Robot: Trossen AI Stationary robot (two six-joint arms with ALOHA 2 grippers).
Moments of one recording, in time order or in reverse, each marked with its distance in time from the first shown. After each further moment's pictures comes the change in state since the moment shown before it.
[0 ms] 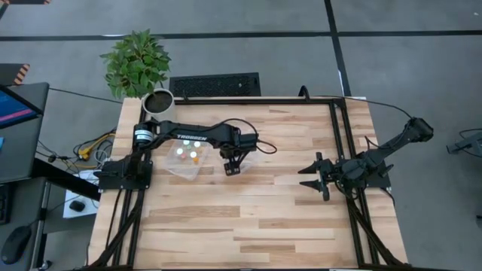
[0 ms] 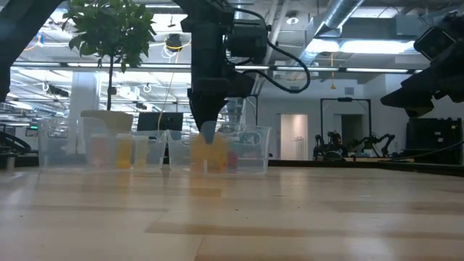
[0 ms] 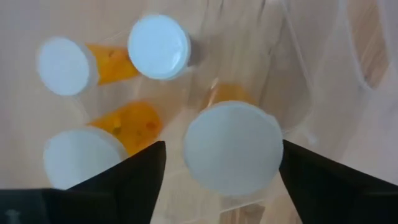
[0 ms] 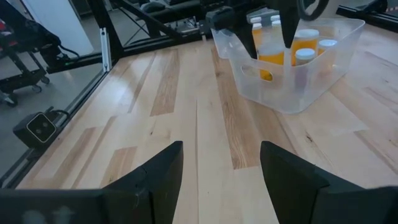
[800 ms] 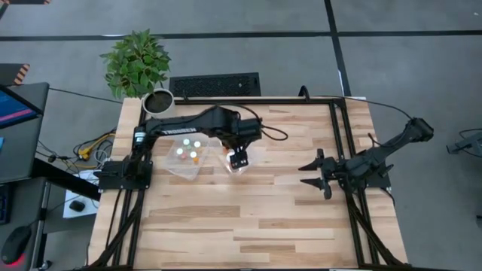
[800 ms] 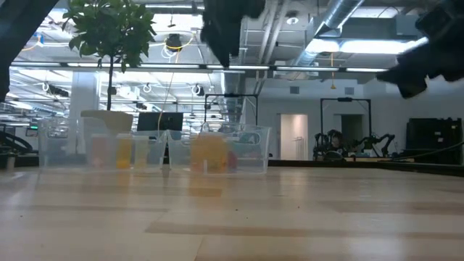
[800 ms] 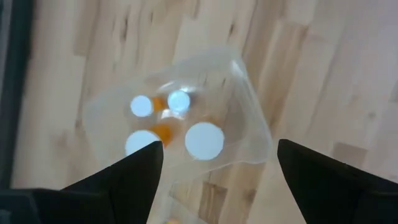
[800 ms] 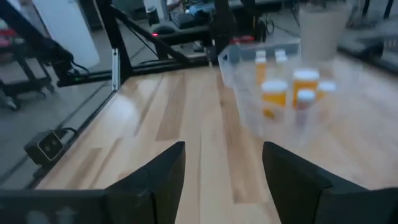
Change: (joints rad) left arm -0.054 0.000 0.532 -0.357 -0.020 -0.086; right arm -0.001 -0.002 0.059 0.046 0.003 -0.078
